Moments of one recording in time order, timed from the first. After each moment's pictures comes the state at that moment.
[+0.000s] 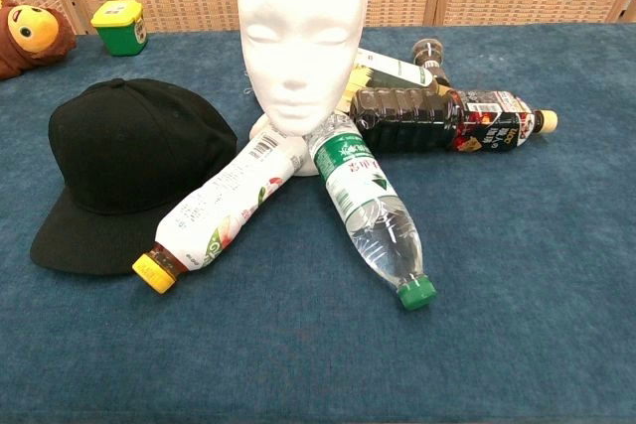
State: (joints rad) left arm -0.13 -1.23 0.00 -1.60 1.66 1.48 0.25; right arm 0.00 -1.15 0.07 -1.52 -1.58 1.64 0.05
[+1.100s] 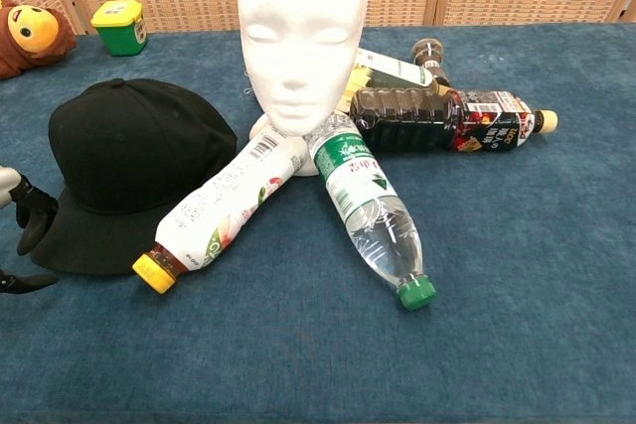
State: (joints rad) left arm -0.25 -1.53 0.01 -1.42 1.56 1.26 0.36; right arm -0.05 -1.16 0.07 -1.48 -1.56 1.68 0.11
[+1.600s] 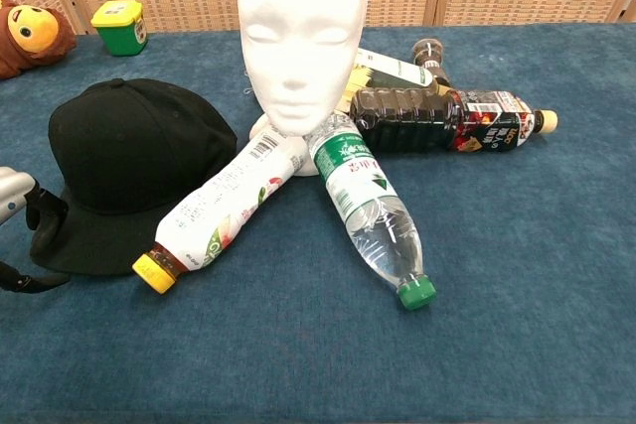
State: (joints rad) left arm -0.25 -1.59 0.00 -1.36 1.53 1.26 0.38; right arm -0.05 -1.16 0.07 -1.47 -1.55 1.68 0.12
